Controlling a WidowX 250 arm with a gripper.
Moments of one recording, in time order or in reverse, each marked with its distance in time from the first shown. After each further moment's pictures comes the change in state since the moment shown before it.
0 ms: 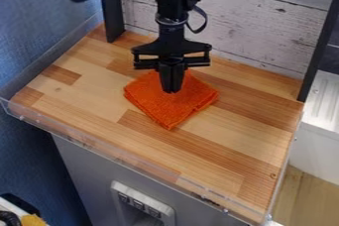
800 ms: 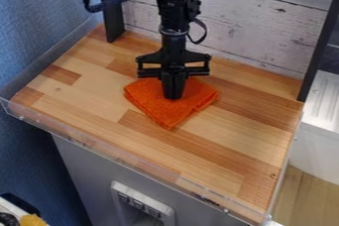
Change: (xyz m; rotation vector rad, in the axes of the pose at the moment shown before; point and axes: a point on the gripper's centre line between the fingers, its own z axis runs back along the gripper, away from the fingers) arm 0.009 -0.005 -0.025 -0.006 0.048 -0.013
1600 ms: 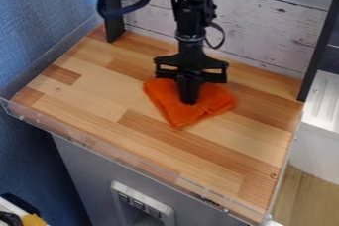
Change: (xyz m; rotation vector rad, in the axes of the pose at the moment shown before) arm -0.011 -0.034 -0.003 -0.051 -0.026 -0.305
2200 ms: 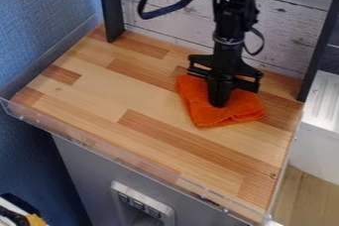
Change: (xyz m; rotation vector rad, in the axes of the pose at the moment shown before) arm 0.004 -0.041 -0.002 0.035 0.001 -0.233
